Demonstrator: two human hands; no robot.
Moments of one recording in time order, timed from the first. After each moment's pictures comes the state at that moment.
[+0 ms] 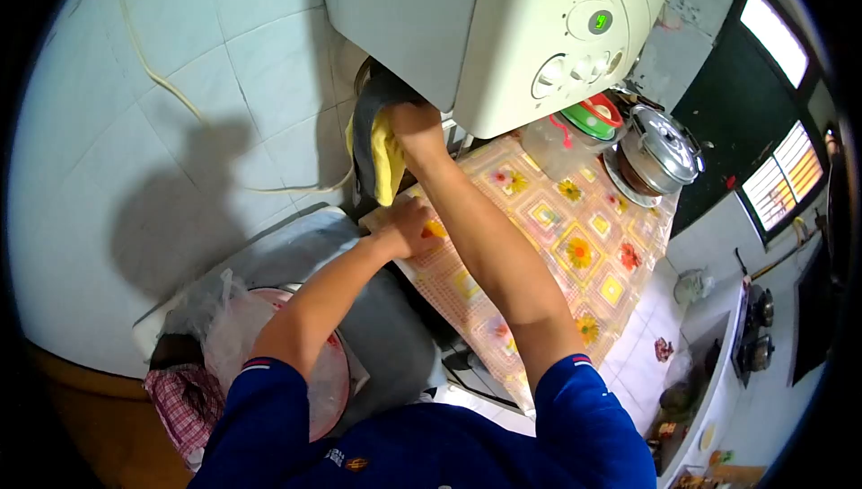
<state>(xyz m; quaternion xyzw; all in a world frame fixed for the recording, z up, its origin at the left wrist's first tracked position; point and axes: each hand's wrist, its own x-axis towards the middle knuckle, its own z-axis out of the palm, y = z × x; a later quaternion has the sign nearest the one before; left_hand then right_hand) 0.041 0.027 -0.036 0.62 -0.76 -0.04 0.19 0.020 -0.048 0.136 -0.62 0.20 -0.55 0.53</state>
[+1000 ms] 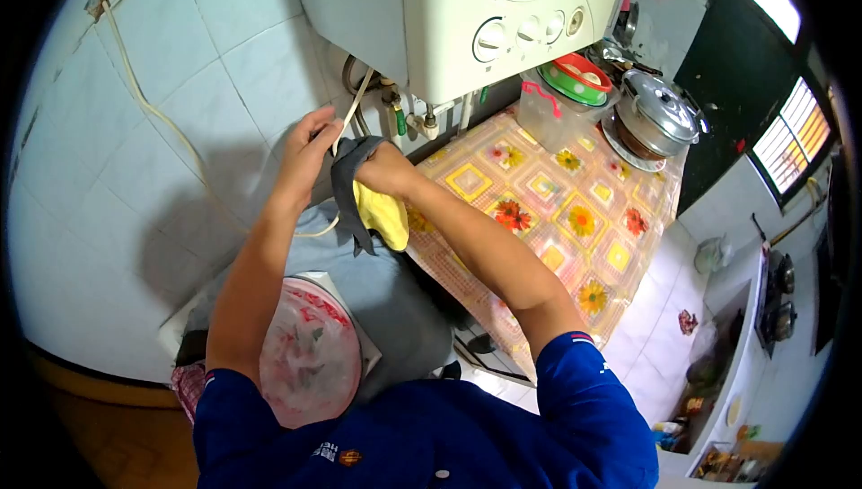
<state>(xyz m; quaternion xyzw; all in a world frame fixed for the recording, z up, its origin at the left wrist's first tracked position) 0.087 0.115 0.164 0.62 -0.38 -0.23 0.65 -0.025 0.016 0.119 -0.78 0.16 -0.27 0.55</state>
